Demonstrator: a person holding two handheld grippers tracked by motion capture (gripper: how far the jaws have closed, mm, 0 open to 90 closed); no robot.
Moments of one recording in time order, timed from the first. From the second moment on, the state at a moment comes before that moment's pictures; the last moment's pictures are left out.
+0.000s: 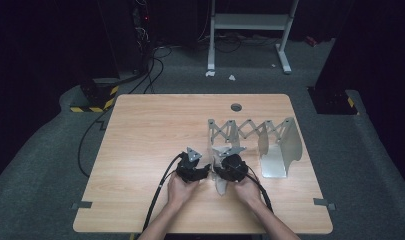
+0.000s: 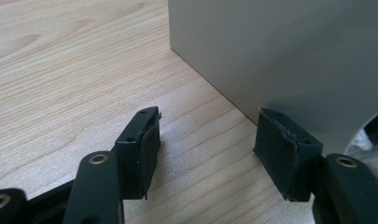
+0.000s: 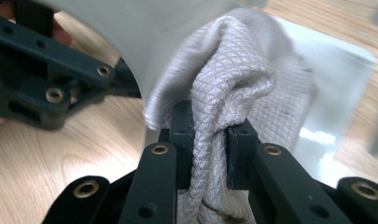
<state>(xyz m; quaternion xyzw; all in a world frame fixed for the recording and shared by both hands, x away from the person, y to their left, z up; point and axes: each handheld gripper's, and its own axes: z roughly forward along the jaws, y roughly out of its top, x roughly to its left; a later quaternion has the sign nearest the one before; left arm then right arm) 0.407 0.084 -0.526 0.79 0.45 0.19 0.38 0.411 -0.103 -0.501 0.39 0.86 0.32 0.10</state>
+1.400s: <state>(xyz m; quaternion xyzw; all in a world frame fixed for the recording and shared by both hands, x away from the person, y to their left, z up) 0.407 0.083 -0.526 0.78 0.46 0.20 0.37 0.425 -0.117 -0.506 0.42 0.85 0.28 0.18</state>
